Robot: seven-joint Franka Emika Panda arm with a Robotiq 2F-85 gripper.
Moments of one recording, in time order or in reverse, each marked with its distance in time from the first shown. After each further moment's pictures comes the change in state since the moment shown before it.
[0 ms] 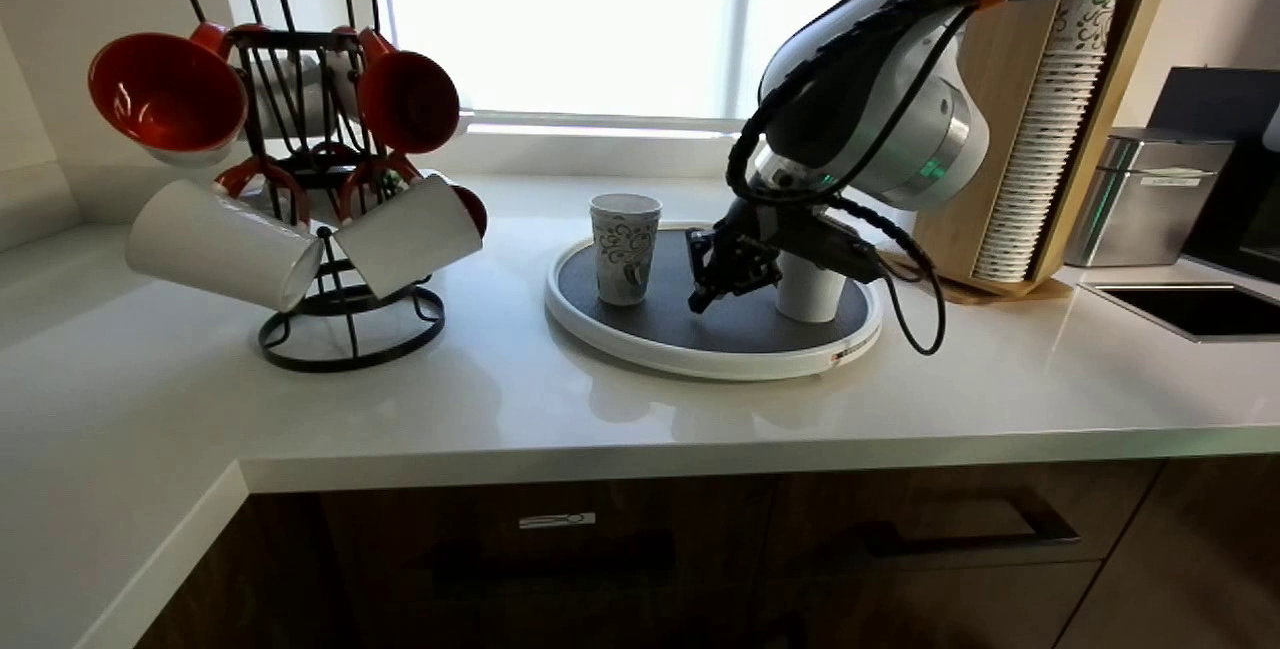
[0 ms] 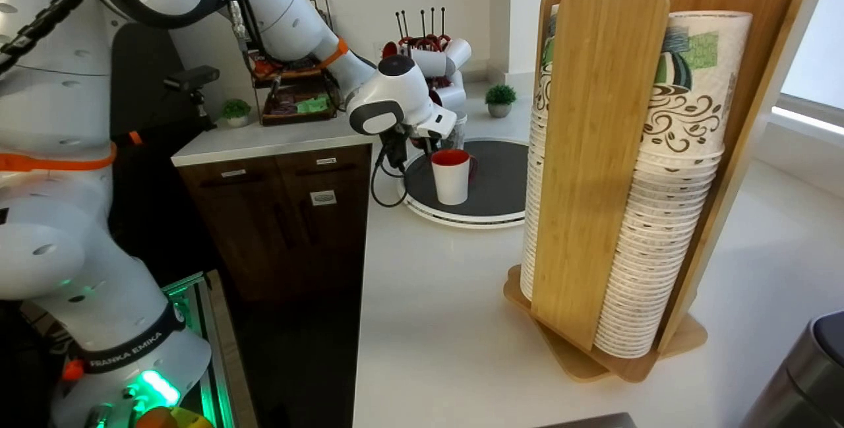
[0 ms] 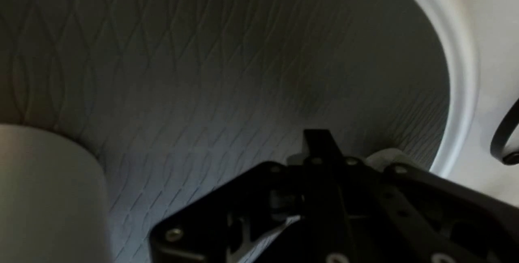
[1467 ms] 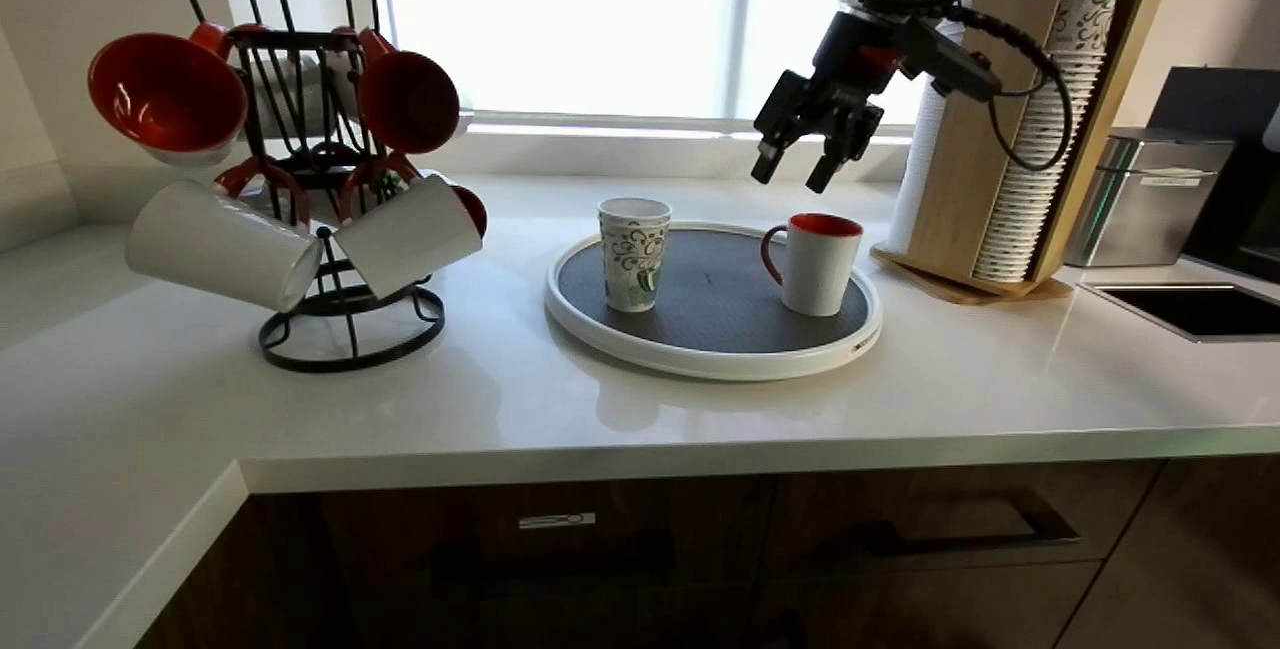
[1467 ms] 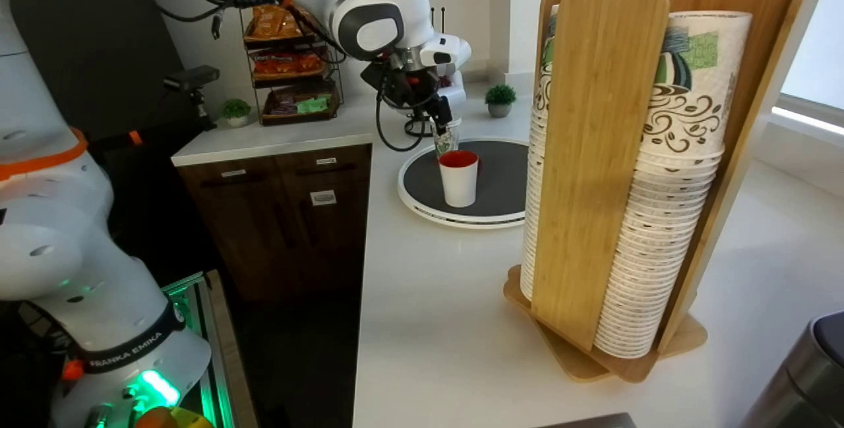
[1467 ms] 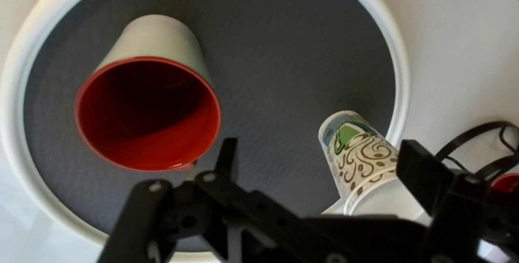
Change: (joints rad) arm -0.017 -0.342 -0.128 0.004 -0.275 -0.512 -0.128
